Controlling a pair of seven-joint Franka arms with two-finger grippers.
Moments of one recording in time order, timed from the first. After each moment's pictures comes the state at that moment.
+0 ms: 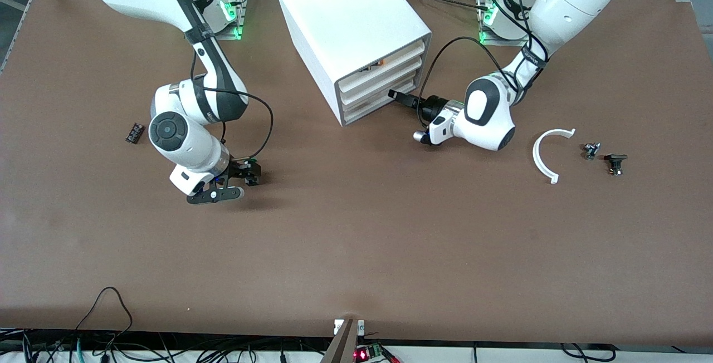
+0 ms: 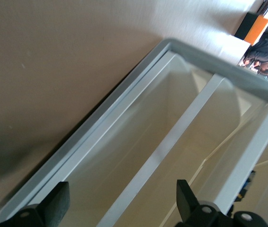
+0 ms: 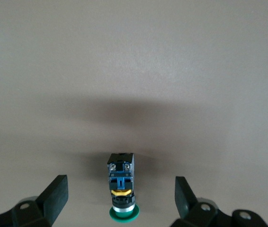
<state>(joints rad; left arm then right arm) 0.00 0.59 -0.47 -2.14 -1.00 2.02 0.39 0.37 0.50 -0.05 -1.84 0.06 2.35 0.14</state>
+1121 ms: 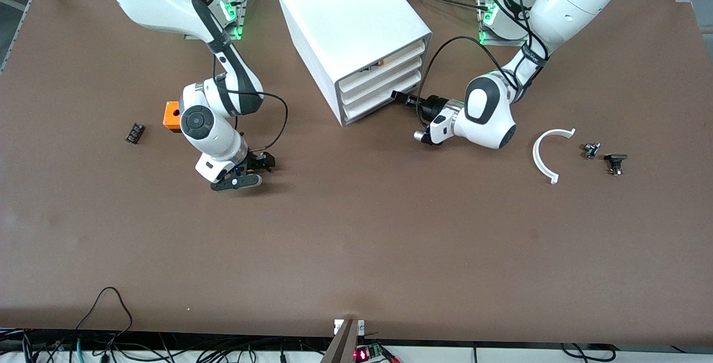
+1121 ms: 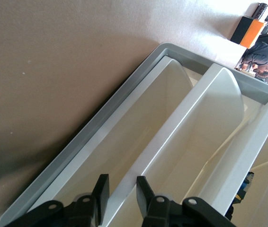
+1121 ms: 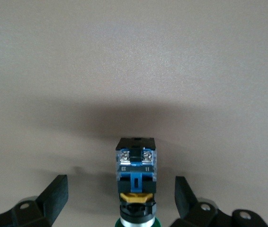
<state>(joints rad) 0.03 0.58 -0.48 -2.14 -1.01 2.05 0.42 0.37 0.54 -0.01 -2.00 0.06 2.58 0.14</state>
